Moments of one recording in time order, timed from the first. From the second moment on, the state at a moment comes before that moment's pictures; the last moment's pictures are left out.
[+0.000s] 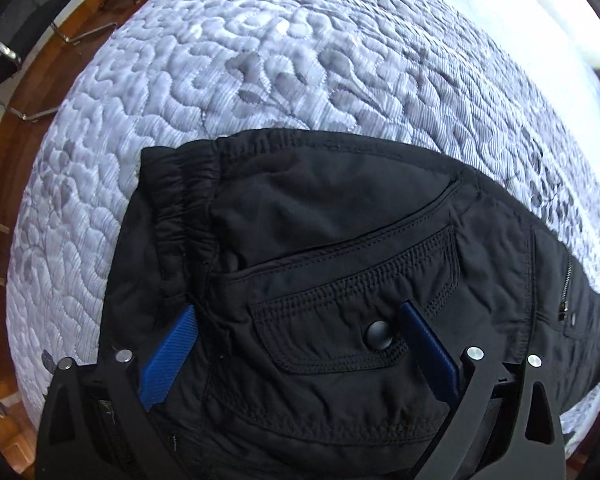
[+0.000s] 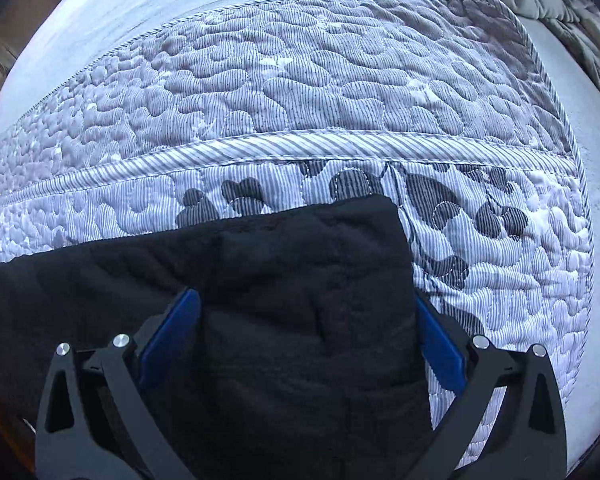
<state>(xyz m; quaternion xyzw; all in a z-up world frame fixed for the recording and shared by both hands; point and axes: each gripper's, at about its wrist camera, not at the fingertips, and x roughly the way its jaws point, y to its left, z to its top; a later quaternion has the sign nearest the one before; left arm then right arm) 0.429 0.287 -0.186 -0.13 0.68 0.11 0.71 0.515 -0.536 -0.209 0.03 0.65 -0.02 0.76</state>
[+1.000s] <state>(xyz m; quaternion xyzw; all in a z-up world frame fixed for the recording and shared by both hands) 0.255 0.247 -0.016 -0.14 0.43 0.00 0.89 0.303 -0.516 0.017 0.01 0.36 0.05 0.93</state>
